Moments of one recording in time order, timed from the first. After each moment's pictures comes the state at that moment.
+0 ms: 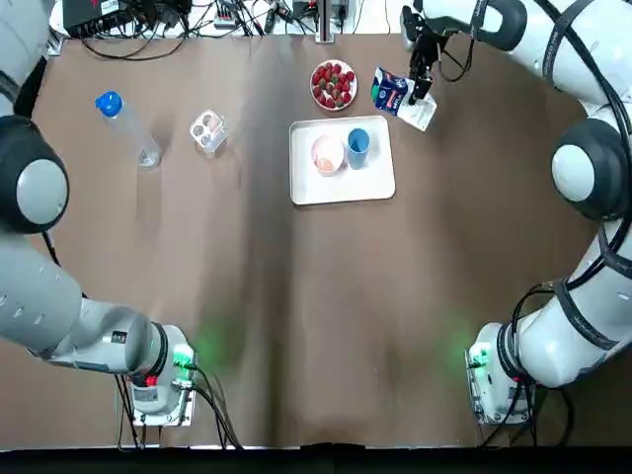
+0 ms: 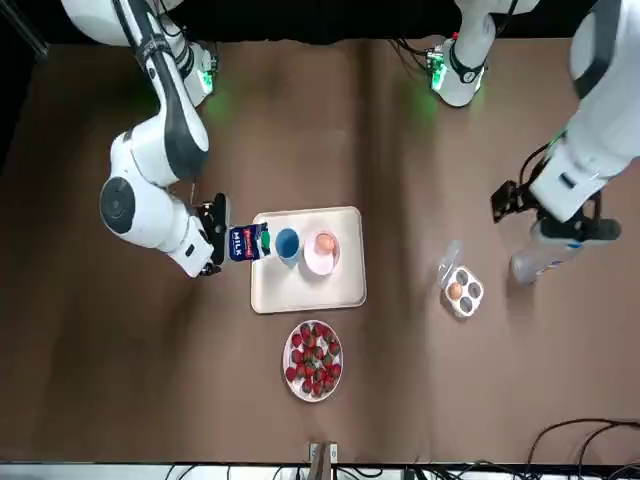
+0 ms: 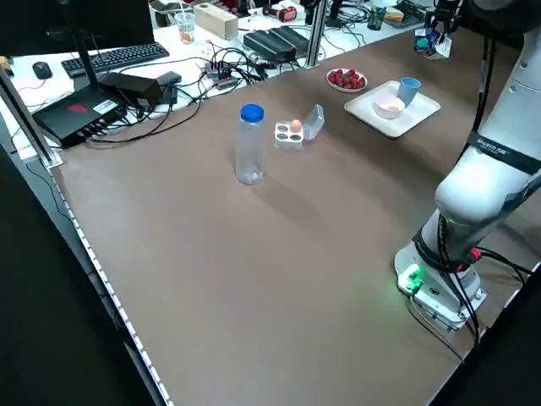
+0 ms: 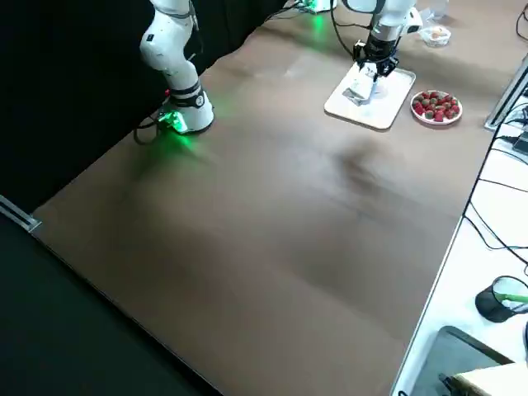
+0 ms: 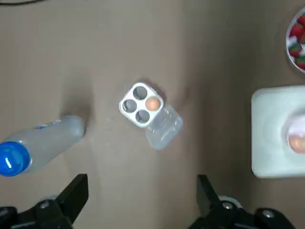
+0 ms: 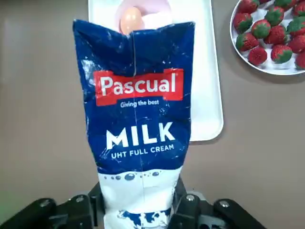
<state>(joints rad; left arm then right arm) -0.12 0.12 -0.07 -1.53 0.01 1.66 -0.13 0.41 0.36 -0.08 -1.67 0.30 1.92 -1.32</state>
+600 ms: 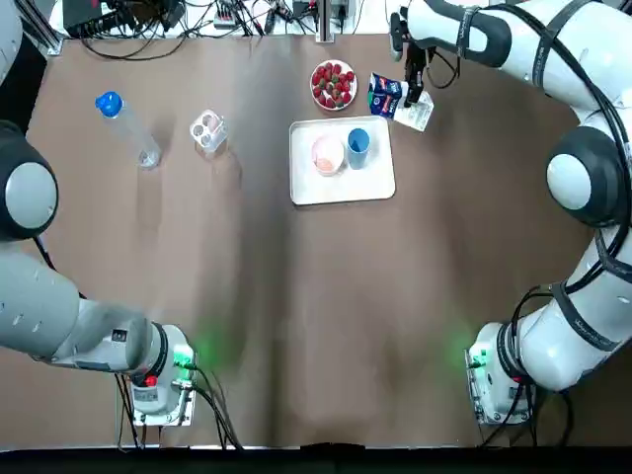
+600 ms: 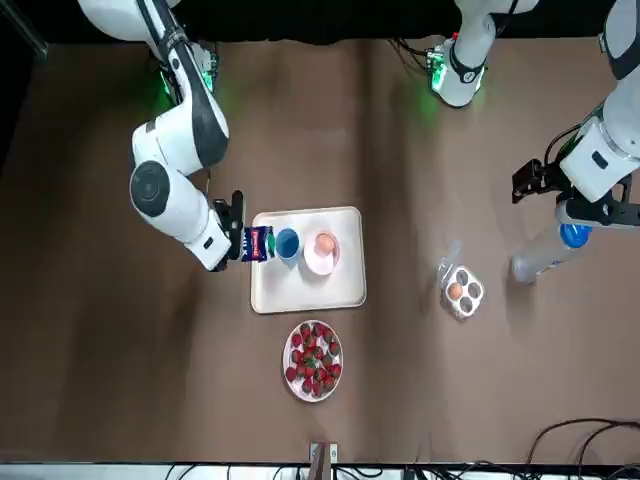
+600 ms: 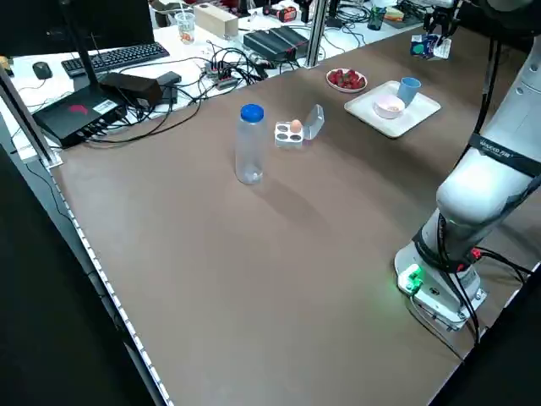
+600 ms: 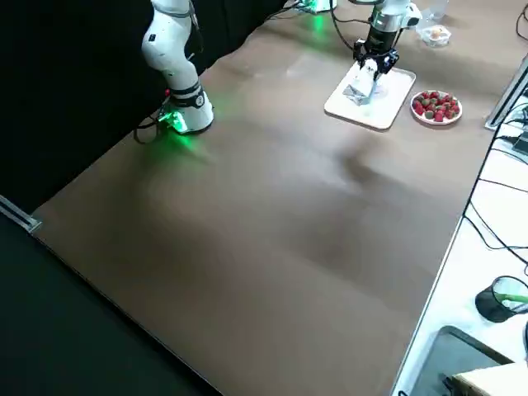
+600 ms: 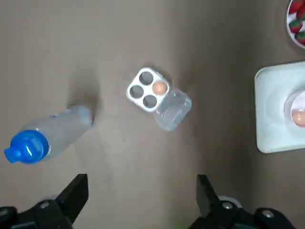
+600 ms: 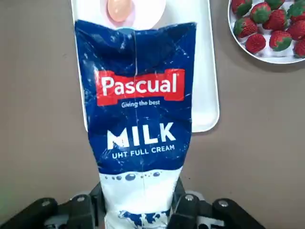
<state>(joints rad) -0.09 0.08 -0.03 -1.54 -0.02 1.59 -0.02 0.47 0.36 -0.08 -1.68 0.17 1.95 -1.19</state>
